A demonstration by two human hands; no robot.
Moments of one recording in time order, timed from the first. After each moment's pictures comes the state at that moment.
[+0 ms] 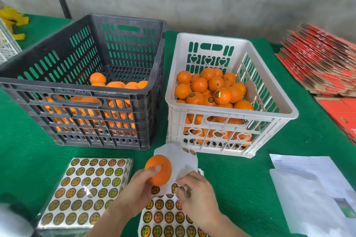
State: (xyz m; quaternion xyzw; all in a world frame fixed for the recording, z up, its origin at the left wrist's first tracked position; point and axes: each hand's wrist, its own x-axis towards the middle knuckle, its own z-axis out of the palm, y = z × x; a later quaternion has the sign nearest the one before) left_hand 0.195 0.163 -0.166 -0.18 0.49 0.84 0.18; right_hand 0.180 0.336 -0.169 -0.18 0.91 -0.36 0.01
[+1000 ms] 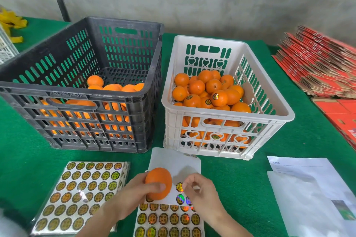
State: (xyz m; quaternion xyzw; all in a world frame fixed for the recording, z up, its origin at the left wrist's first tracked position) left_hand 0.197 0.155 -0.161 -0.18 0.63 0.71 0.27; right_hand 0.171 0.352 -0.157 -0.05 0.83 -0.52 0.19
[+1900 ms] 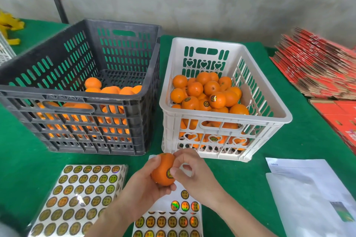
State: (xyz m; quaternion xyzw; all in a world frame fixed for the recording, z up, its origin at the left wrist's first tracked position) left_hand 0.186 0.184 -0.117 -0.20 0.41 0.87 0.20; right_hand 0.149 0.333 -0.096 -0.18 0.84 -0.48 0.17
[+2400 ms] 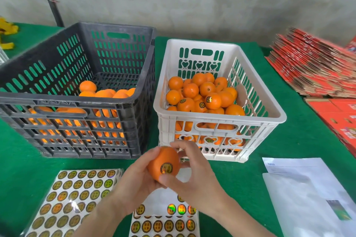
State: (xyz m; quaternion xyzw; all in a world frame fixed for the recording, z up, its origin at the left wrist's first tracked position) left_hand 0.178 0.185 -0.083 -0.15 0.50 0.84 0.17; right_hand 0.155 0.336 -0.076 -0.24 0.84 -0.48 0.08
